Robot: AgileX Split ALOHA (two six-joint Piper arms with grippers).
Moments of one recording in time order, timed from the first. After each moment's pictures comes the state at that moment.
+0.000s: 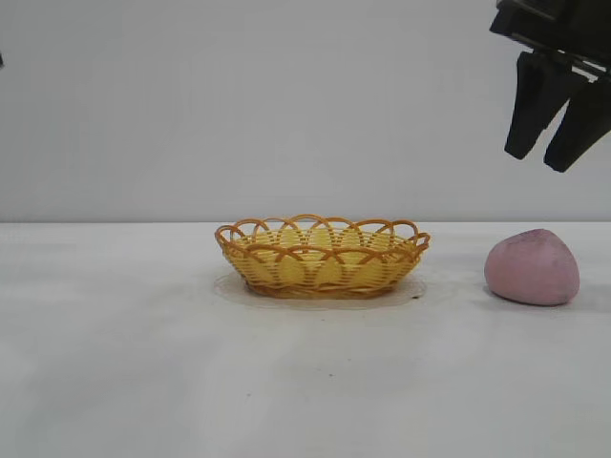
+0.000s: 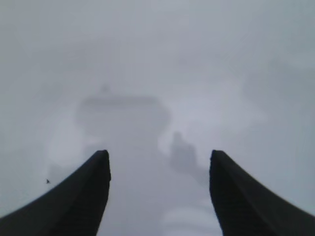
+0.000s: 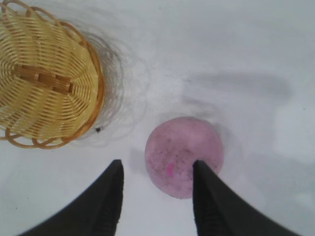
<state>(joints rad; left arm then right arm) -0.11 1.42 -0.81 0.05 0.48 -0.04 0.11 1.79 -1.21 0.51 0.84 -0.49</state>
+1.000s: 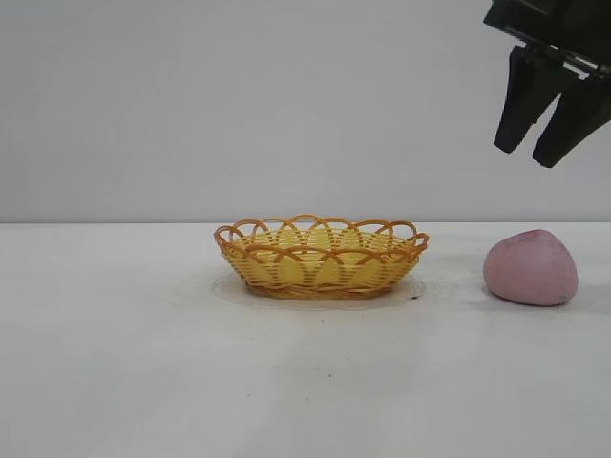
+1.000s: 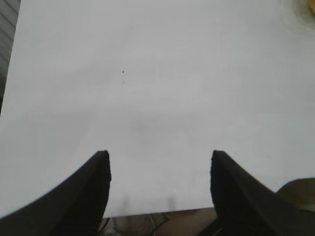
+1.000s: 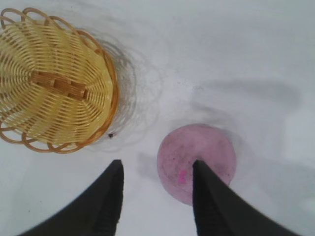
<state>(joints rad) -0.17 0.20 -0.60 0.15 1.21 -0.07 0.11 1.79 -1.21 0.57 0.83 -0.53</state>
